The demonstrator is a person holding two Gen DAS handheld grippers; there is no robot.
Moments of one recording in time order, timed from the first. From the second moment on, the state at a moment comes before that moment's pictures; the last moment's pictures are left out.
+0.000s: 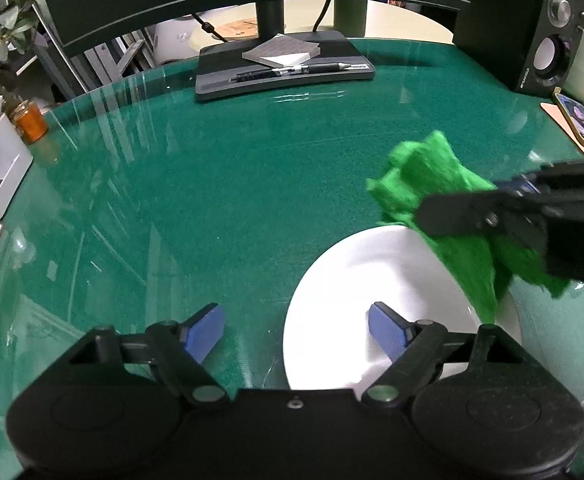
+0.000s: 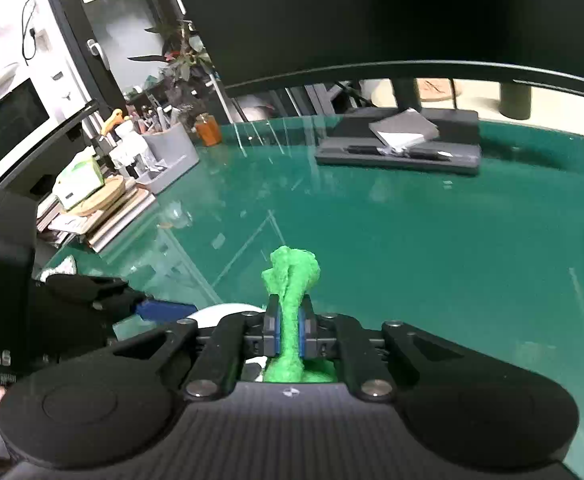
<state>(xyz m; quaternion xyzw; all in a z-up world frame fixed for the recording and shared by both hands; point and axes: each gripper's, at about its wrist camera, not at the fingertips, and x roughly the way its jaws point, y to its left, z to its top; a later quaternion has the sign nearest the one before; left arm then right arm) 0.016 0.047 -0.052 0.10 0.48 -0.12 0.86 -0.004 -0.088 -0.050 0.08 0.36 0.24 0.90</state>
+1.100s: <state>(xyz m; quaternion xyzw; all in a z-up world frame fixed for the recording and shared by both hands) 0.011 0.042 -0.052 0.11 0.48 -0.12 0.86 -0.007 -0.094 -0.057 0.10 0.36 0.25 0.89</state>
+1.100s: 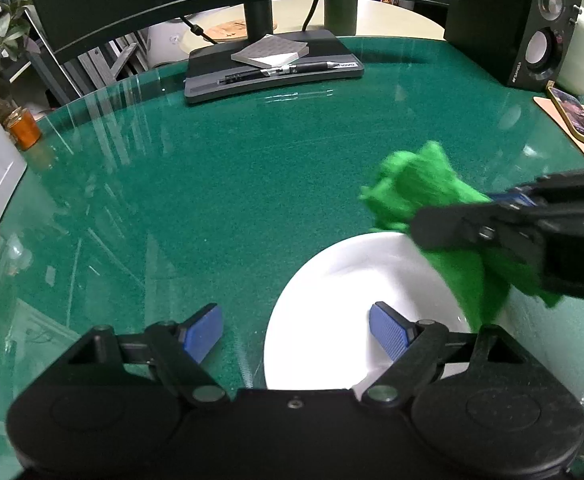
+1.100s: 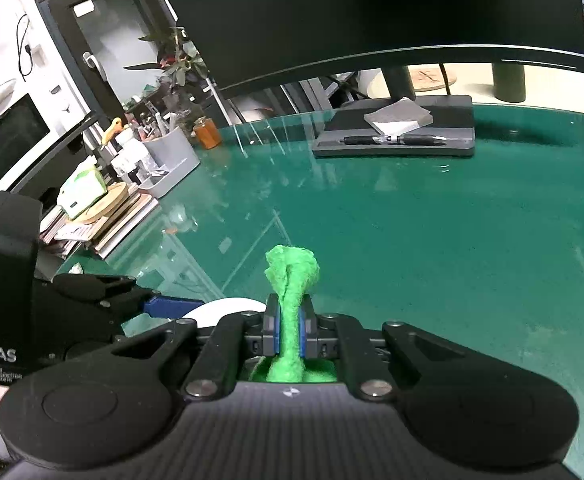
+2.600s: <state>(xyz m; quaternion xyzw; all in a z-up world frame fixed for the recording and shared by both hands) 0.013 0.047 -0.054 0.09 0.48 -0.12 0.86 -0.047 -0.087 -0.049 -0.06 0.34 0.29 0.89</state>
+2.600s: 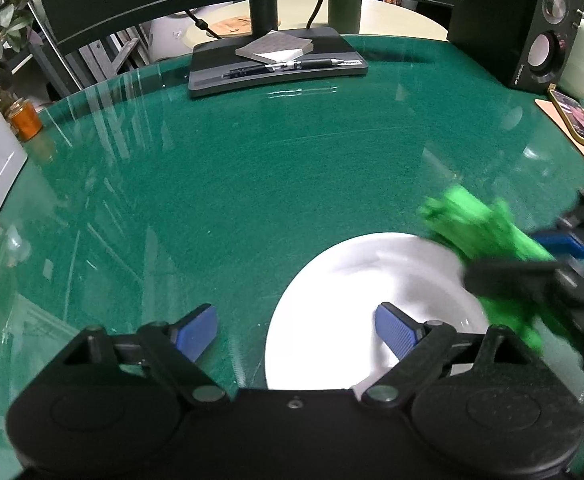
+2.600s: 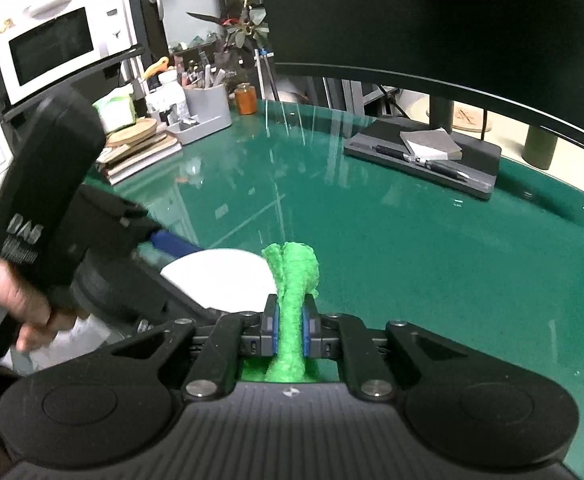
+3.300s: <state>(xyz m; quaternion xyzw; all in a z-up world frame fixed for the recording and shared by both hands) 0.016 0.050 -0.053 0.10 0.48 -0.11 0.86 -0.056 -0.093 -0.039 -0.06 0.31 0.30 0.90</state>
